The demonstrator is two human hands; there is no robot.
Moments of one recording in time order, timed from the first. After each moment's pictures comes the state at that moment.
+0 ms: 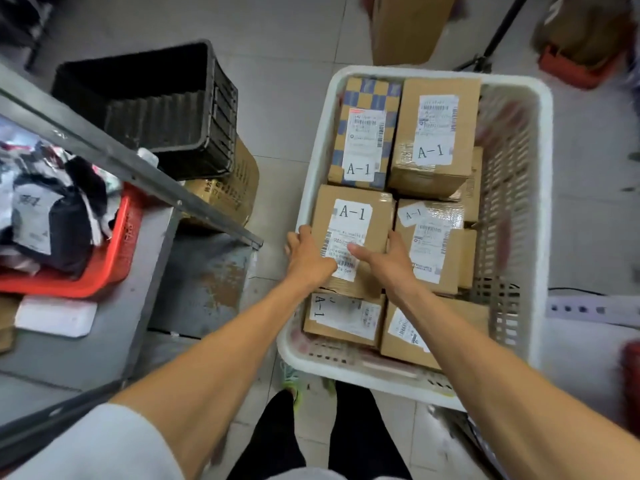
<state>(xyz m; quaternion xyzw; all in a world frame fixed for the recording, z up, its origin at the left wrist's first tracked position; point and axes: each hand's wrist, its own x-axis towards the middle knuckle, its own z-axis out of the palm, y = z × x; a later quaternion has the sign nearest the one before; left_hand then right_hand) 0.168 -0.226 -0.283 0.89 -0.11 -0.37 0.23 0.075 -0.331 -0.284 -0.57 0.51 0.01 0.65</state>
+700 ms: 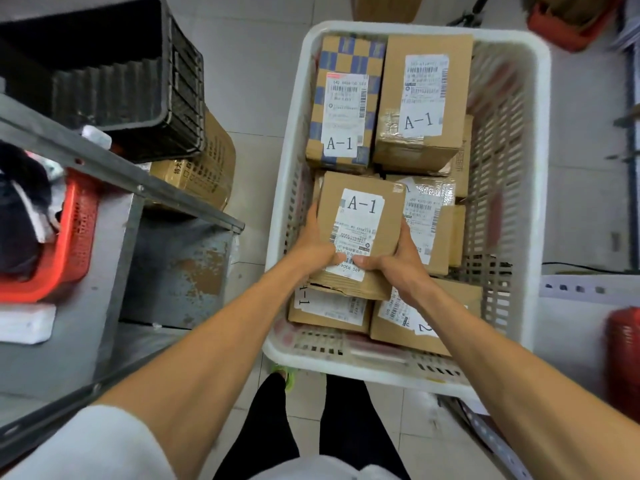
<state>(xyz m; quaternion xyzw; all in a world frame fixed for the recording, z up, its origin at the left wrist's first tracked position) 0.162 -0.251 -0.317 0.77 -0.10 -0.50 0.38 0.033 -0.353 -0.319 -0.57 0.48 0.03 0.67</state>
